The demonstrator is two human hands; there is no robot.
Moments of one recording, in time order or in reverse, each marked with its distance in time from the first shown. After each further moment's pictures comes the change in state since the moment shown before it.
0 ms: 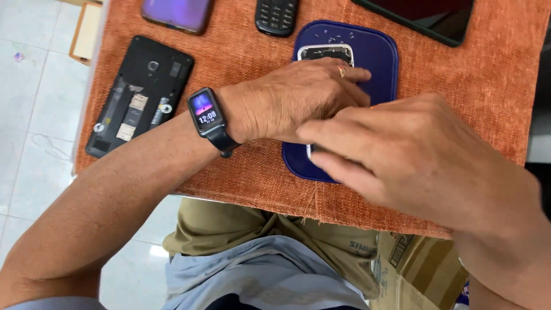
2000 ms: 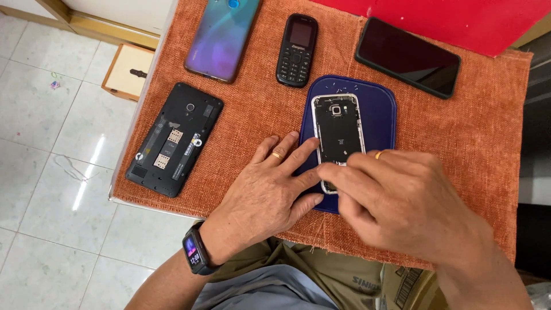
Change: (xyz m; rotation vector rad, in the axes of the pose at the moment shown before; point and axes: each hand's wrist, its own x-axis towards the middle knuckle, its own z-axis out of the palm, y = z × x) left_hand -0.062 0.092 0.042 0.432 0.273 -0.592; right_hand -0.002 -0.011 0.012 -0.107 0.181 0.066
